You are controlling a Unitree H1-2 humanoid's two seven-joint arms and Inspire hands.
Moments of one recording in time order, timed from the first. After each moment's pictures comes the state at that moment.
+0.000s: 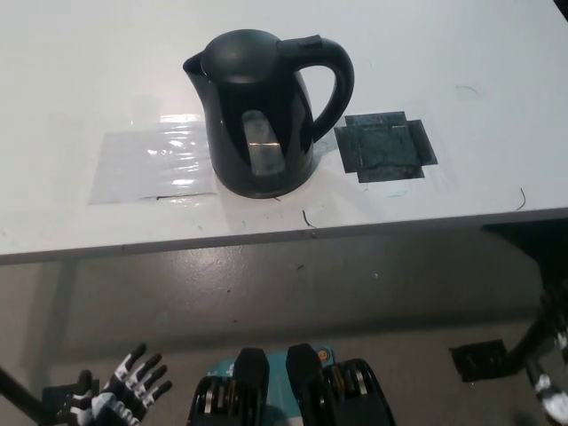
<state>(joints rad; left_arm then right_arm) 0.18 0.15 0.13 0.10 -0.46 -0.13 -0.41 0.31 -0.31 -0.02 -0.39 0.42 -0.15 0.17</state>
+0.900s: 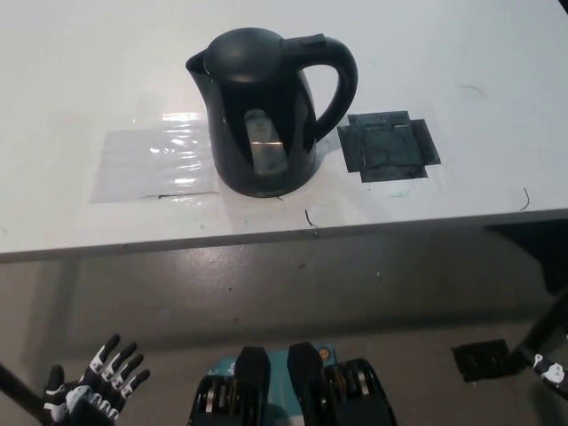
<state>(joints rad) 0.18 0.14 0.18 0.08 -0.49 -0.13 -0.41 0.07 -0.21 -0.16 0.16 0.37 -0.26 0.18</state>
